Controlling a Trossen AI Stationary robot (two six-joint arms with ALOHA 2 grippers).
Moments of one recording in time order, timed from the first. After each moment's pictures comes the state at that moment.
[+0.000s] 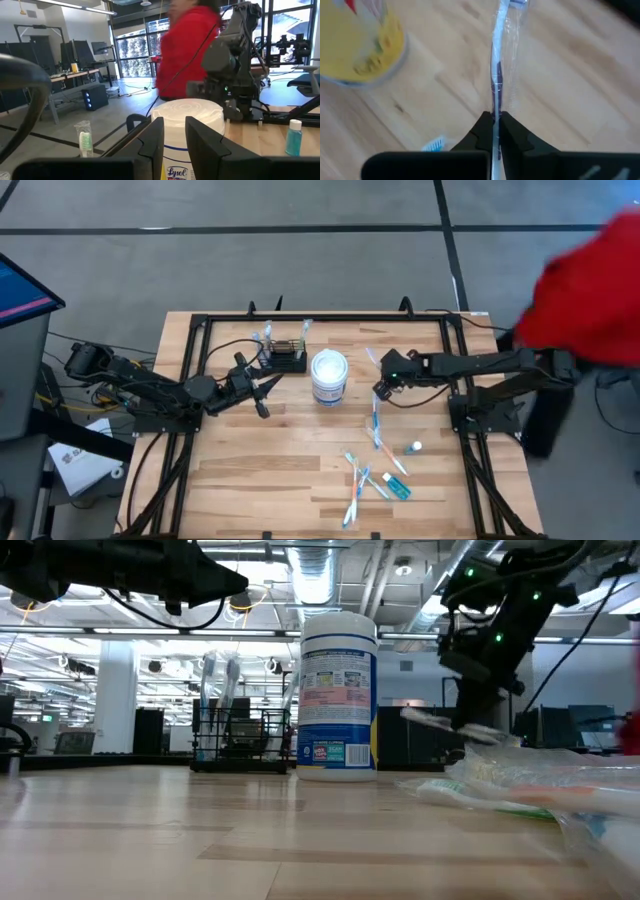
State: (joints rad) left arm -0.19 1.06 0.31 0.90 -0.66 0.18; right arm -0.16 1.26 0.68 -0.47 0.37 0.52
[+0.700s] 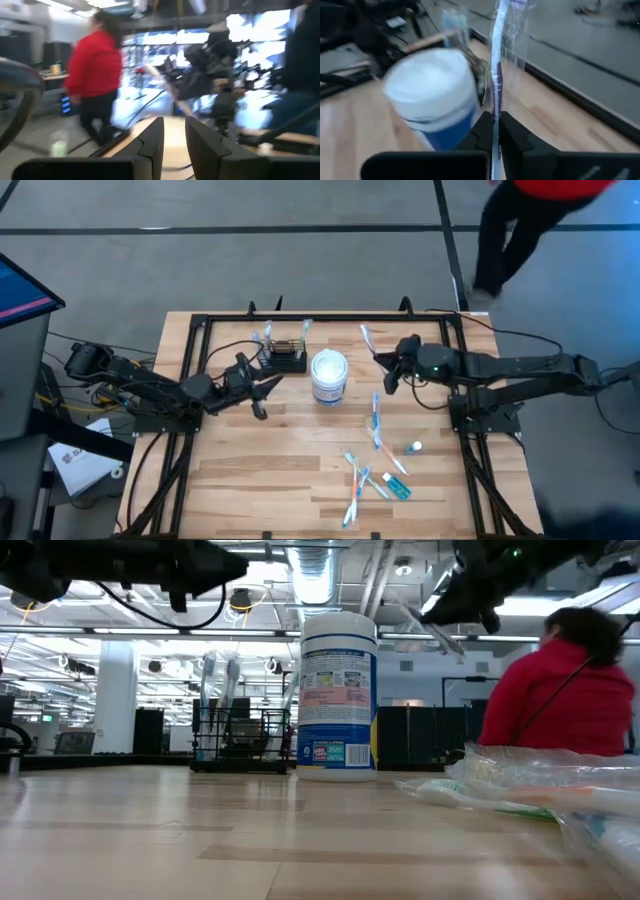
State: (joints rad) left arm -0.19 1.06 0.31 0.99 -0.56 0.09; right arm -0.06 0.94 0.68 -0.15 0.40 0.31
